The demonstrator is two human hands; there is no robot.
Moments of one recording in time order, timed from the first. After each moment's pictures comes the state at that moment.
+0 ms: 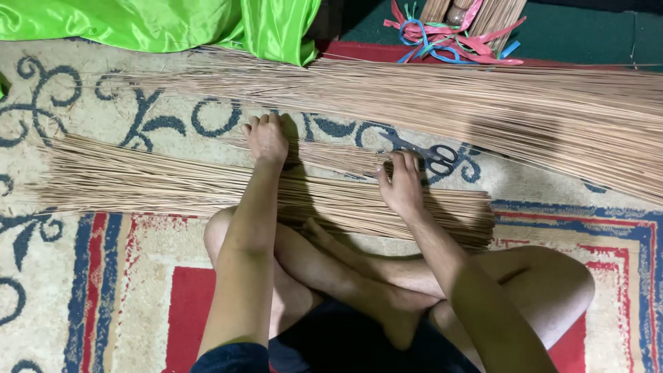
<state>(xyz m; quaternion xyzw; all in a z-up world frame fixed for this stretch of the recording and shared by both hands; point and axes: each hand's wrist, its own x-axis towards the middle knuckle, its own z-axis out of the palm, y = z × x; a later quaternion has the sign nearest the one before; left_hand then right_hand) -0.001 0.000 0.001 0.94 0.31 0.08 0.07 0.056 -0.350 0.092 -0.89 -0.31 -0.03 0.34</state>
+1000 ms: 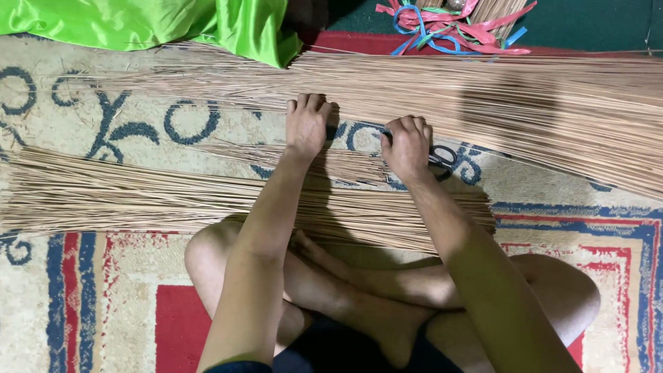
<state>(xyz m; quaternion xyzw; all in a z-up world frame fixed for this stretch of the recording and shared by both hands) 0.084 -0.078 0.033 0.99 0.08 0.15 0.04 0.150 -0.328 0.084 -0.92 -0.34 -0.10 0.16</state>
